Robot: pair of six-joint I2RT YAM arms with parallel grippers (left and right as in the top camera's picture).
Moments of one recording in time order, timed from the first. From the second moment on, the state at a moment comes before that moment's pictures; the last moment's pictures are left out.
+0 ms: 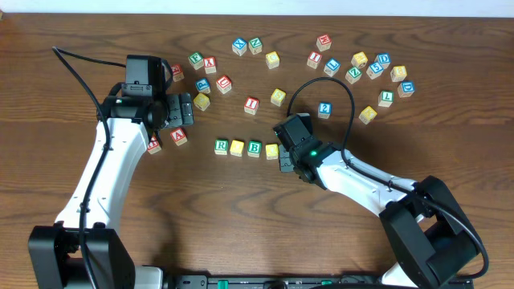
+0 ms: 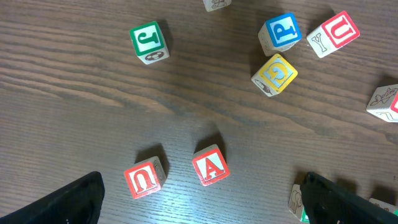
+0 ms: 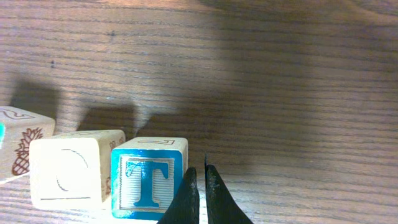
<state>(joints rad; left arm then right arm) -0.05 1.57 1.21 -0.72 -0.08 -0.16 0.64 1.76 0.95 -0.32 0.20 0.51</state>
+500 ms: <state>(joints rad) -0.05 1.57 1.21 -0.72 -0.08 -0.16 0.64 1.76 0.95 -0.29 0.16 0.48</state>
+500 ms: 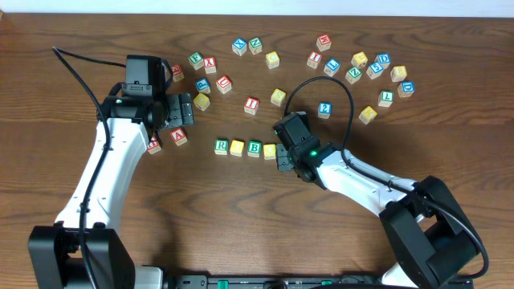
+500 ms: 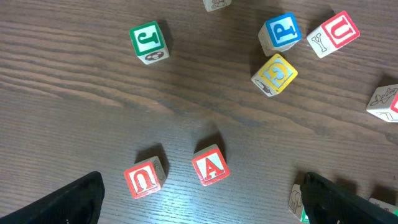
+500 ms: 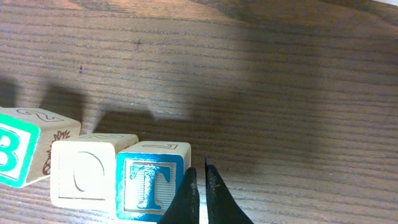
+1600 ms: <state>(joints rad) -0.05 1.57 1.21 -0.72 -0.08 -0.16 0.64 1.76 0.95 -0.25 0.10 0.45</state>
